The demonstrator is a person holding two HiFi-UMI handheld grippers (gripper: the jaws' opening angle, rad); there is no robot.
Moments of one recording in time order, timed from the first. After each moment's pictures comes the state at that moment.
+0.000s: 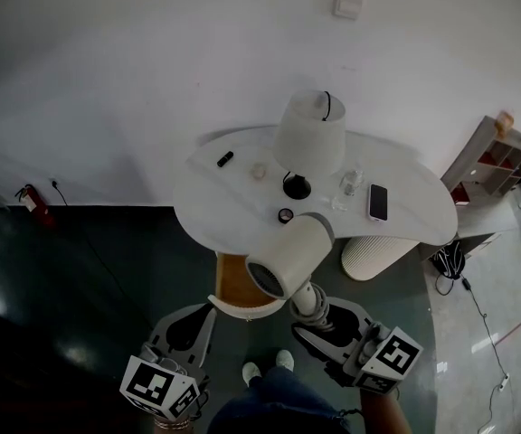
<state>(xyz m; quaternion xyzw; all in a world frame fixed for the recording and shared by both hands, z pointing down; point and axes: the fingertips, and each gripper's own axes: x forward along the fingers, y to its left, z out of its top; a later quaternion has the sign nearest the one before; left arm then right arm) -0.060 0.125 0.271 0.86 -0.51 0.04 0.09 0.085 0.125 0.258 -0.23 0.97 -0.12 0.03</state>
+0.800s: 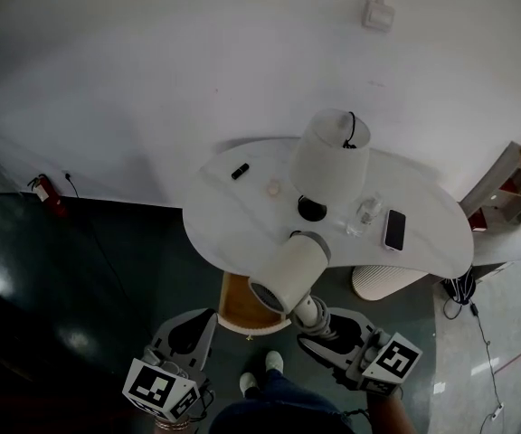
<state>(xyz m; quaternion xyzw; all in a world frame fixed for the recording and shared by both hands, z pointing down) -0.064 0.068 0.276 0.83 -0.54 0.04 0.09 0.087 0.064 0.280 -0.16 0.98 -0.12 -0.02</state>
